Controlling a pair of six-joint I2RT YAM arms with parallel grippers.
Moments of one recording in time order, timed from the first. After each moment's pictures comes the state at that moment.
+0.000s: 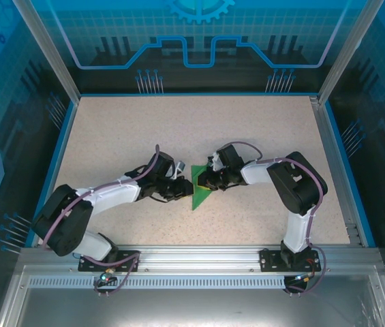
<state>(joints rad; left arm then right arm) -0.58 1.48 0.71 -0.10 0.55 -0.89 0.54 1.90 0.89 0.04 -0.63 0.80</state>
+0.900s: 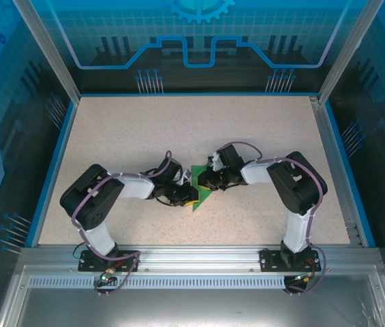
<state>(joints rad) -0.59 1.74 0.71 0.03 0.64 -0.90 0.54 1.90 0.89 0.04 -0.64 0.80</state>
